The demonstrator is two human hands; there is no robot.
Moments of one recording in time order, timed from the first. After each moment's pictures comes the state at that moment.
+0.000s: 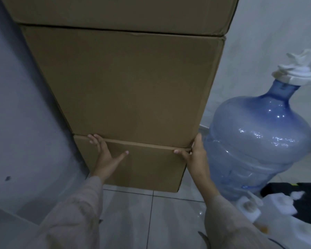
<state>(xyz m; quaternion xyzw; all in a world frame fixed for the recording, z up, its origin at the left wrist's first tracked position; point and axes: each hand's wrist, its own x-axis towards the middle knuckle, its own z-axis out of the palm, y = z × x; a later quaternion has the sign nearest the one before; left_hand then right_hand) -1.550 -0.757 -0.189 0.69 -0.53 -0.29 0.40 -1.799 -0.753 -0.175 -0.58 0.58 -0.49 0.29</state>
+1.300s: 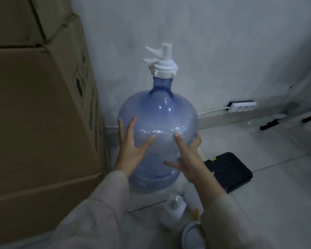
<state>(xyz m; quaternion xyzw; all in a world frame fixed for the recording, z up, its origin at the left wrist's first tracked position) -1.846 -0.810 -0.148 0.45 -0.68 -0.39 0.43 -1.979 -0.738 -0.129 -0.19 0.57 -0.63 0.50</state>
